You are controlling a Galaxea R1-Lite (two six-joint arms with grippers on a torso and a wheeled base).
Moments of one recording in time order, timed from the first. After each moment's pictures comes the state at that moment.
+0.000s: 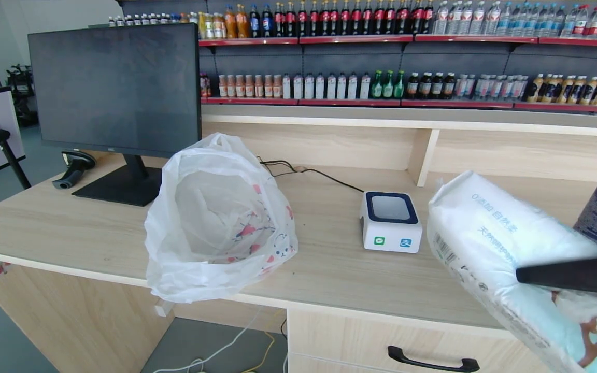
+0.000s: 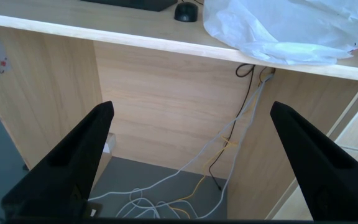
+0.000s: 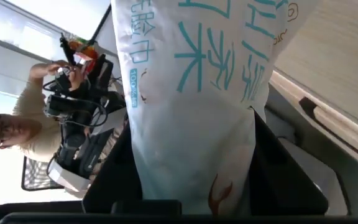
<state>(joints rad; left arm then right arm) 0.00 0.00 0.00 0.01 0.00 -0.01 0.26 1.15 -0.90 0.29 0.82 0.41</state>
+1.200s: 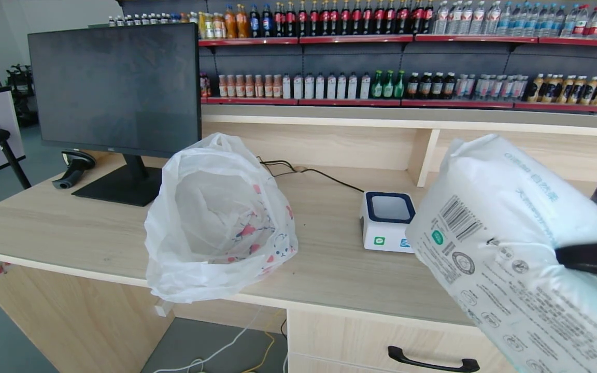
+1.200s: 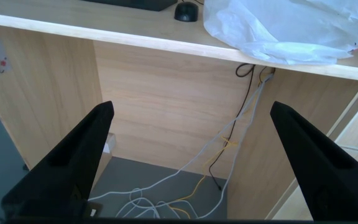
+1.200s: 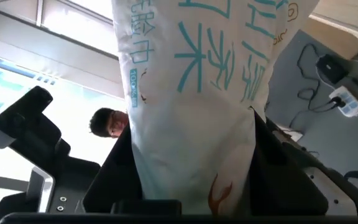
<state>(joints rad) 0.00 0.00 0.00 0.01 0.00 -0.01 0.35 1.07 -0.63 -0.36 0.97 1.01</state>
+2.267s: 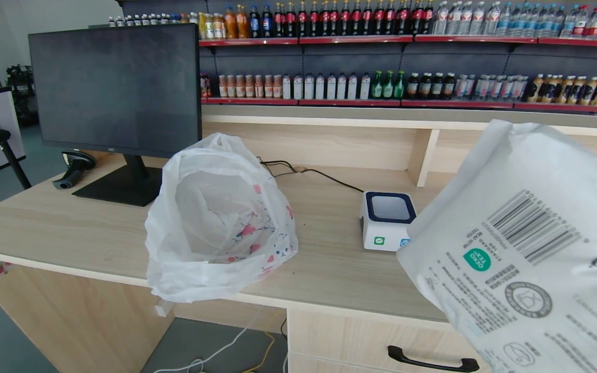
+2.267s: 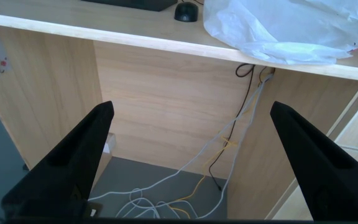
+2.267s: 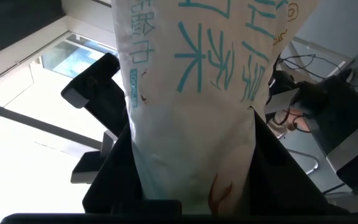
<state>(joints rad) 0.00 0.00 0.00 0.01 0.00 -0.01 0.43 1.10 -0.40 -1.03 1.06 1.53</state>
